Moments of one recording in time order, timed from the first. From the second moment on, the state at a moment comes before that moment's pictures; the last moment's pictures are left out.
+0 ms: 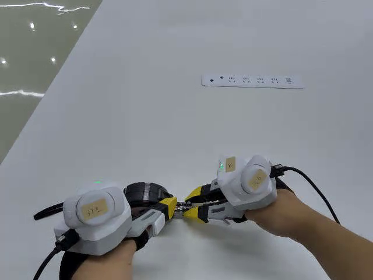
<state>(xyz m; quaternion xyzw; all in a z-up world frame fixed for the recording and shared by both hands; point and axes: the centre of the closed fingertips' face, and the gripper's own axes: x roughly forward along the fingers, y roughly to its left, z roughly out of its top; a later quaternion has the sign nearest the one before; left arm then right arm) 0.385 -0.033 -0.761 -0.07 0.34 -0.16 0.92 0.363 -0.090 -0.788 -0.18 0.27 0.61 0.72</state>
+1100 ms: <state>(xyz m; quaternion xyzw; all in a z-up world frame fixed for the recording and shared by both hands) 0.383 -0.035 -0.761 -0.06 0.34 -0.17 0.92 0.367 -0.086 -0.784 -0.18 0.28 0.59 0.74</state>
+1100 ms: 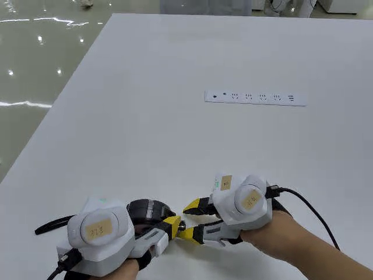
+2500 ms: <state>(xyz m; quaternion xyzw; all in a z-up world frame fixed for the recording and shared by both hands) 0.341 -0.004 -0.729 0.01 0.31 -0.29 0.91 0.326 -0.172 -0.736 -0.11 0.28 0.46 0.84</state>
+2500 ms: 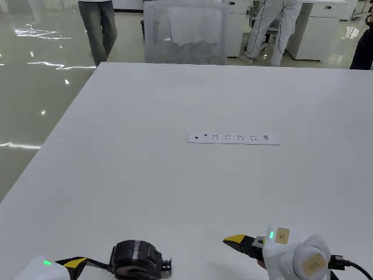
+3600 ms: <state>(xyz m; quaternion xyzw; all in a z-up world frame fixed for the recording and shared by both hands) 0.305 0.028 -0.725 0.06 0.32 -0.36 0.88 0.269 -0.240 -0.738 -0.08 0.31 0.39 0.86</state>
